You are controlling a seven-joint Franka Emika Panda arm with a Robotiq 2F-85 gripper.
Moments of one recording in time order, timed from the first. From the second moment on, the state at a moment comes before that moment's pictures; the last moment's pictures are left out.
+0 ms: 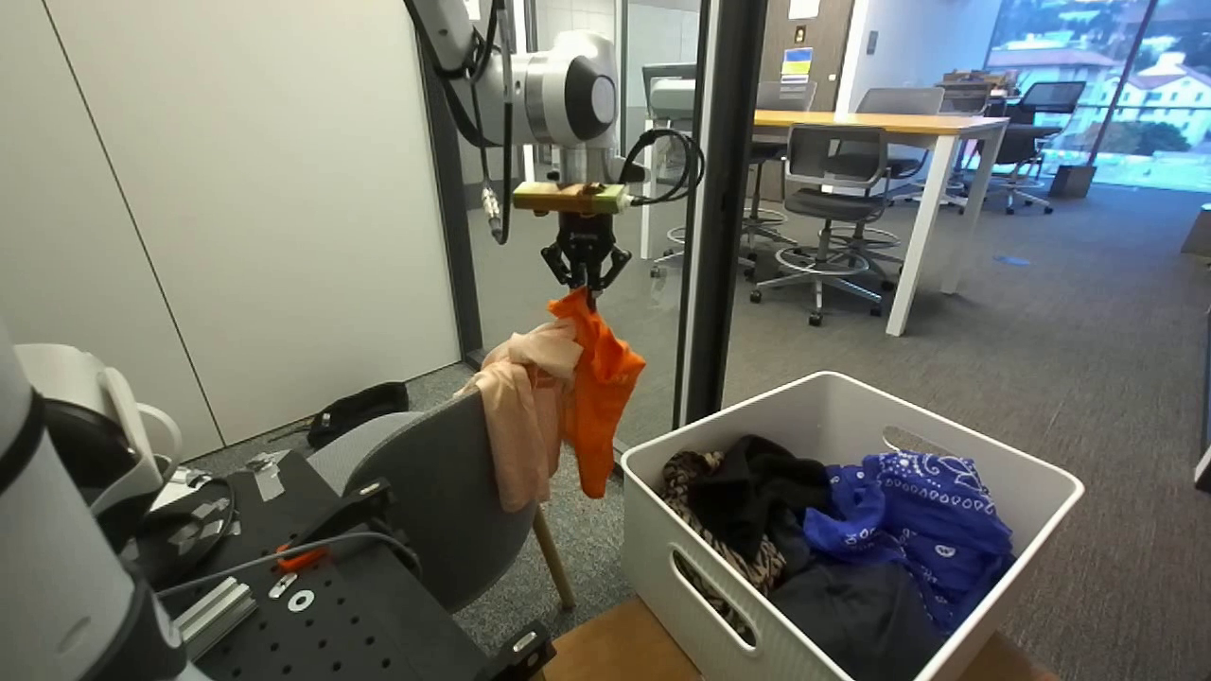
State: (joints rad) arm 0.23 0.47 0.11 -1.92 -0.15 2.30 0.00
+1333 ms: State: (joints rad) arm -0.05 -0.32 0.00 -2.35 -0.38 2.05 0.63
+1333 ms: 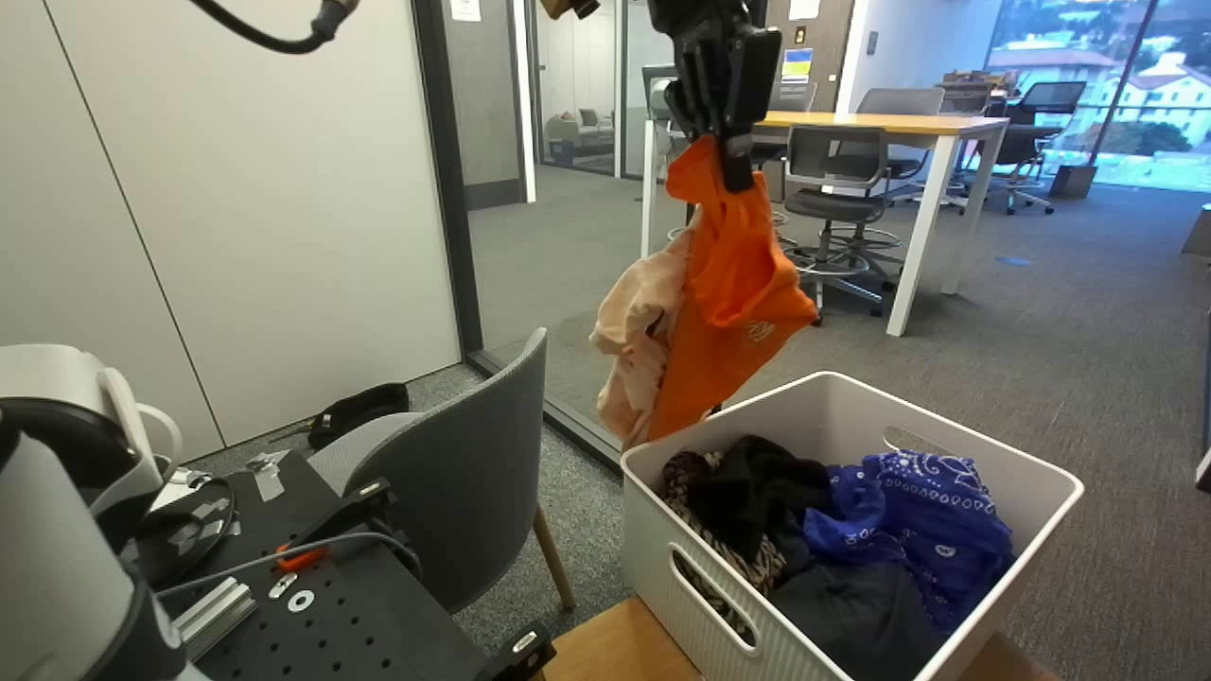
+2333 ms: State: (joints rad) arm -0.28 -0.32 -0.01 -2.58 -0.46 2.24 1.08
